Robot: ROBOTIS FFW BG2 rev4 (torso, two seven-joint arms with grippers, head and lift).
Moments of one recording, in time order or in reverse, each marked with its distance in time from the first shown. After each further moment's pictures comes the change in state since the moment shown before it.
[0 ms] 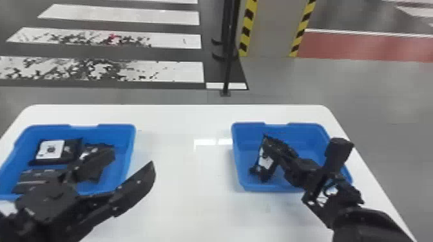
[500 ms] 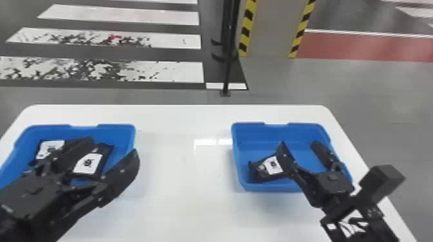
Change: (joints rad) left arm 0.034 -0.002 0.032 0.000 -0.008 -0.132 0.035; right arm 0.324 0.061 -0.013 -0.352 0.072 -0.261 -0.098
